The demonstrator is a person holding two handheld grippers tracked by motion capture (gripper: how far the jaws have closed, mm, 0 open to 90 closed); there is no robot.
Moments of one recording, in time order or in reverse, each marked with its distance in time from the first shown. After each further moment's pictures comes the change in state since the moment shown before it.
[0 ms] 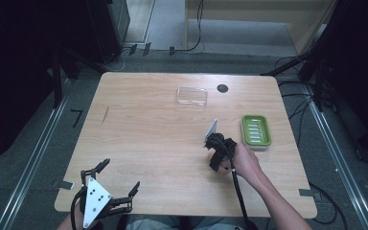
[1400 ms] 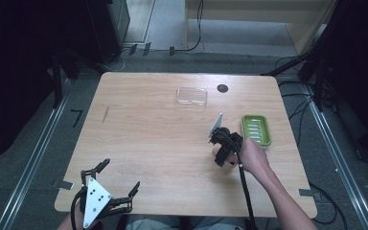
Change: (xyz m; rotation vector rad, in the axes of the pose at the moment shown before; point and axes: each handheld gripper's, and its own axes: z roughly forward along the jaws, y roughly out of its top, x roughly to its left) left arm 0.000 0.000 0.000 0.001 0.000 0.002; right arm -0.012 -0.007 -0.027 -0.013 -0.014 -0.014
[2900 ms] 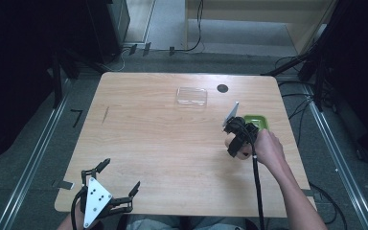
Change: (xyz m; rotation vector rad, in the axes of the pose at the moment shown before) left arm 0.000 0.000 0.000 0.001 0.000 0.001; right arm -0.036 -0.017 -0.032 -0.023 -0.041 0.070
